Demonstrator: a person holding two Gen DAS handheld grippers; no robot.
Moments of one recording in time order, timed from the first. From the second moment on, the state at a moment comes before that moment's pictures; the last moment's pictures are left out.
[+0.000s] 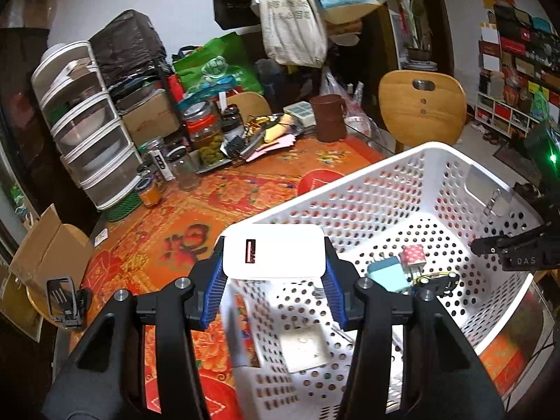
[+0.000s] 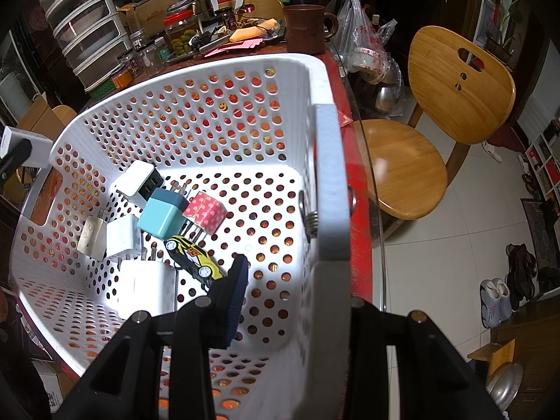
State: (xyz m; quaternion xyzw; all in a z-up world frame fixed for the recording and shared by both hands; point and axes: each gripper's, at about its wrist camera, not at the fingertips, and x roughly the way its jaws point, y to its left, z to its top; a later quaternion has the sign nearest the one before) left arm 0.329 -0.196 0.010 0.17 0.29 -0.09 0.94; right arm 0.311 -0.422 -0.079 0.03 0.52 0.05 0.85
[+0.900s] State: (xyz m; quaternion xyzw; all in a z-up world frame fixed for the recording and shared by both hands) left arm 0.328 -0.225 -0.021 0.19 0.35 -0.11 0.91; right arm 0.310 -0.421 -0.080 0.03 0.52 0.05 0.85
